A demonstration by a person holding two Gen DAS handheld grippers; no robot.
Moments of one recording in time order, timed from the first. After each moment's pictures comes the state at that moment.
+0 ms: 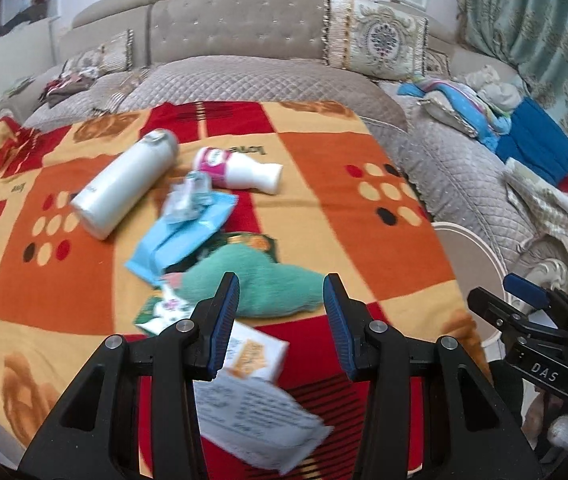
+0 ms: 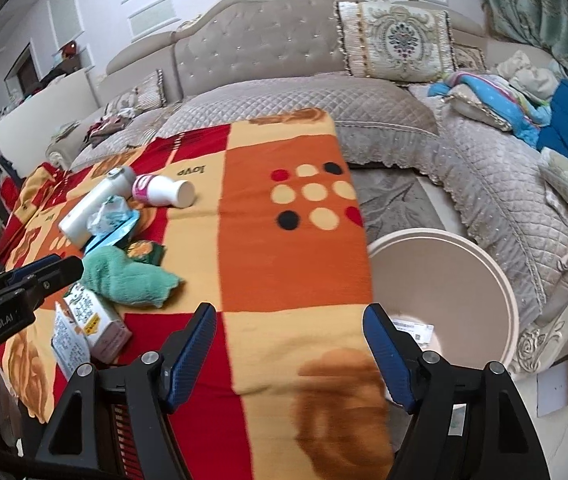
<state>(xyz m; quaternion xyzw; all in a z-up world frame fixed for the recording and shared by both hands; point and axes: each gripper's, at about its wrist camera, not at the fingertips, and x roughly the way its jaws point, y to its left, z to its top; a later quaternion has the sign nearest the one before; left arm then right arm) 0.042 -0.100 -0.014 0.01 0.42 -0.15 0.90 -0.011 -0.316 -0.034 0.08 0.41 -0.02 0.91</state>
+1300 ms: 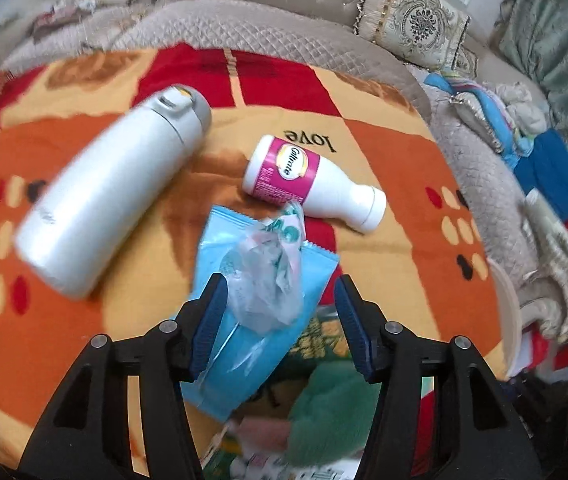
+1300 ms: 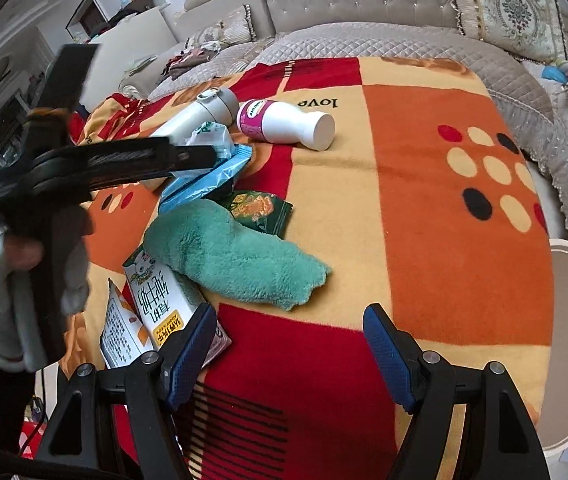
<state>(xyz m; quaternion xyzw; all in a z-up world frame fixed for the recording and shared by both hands) 0.196 -0.051 -0.071 -0.06 0.51 -0.17 0.84 0.074 -0.226 -0.078 0.08 0.49 0.15 0.85</state>
